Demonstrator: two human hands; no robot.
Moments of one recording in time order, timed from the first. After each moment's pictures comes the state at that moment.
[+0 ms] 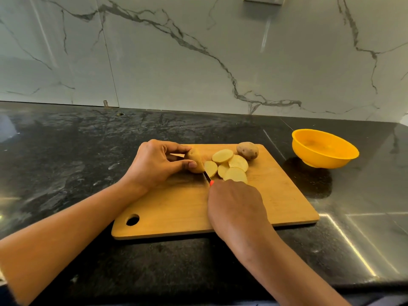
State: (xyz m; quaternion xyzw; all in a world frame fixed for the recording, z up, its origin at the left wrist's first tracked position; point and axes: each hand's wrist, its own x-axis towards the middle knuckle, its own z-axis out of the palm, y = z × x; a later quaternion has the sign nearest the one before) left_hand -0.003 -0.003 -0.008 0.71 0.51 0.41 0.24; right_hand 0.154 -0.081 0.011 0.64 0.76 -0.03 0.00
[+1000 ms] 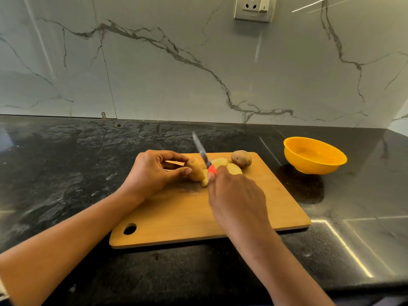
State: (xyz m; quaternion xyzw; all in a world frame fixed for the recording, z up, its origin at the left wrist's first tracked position) left_hand -0.004 -0.001 -0.009 0.72 0.50 0.42 0.24; right_hand 0.164 -0.073 0.011 0.67 0.72 0.01 -0.19
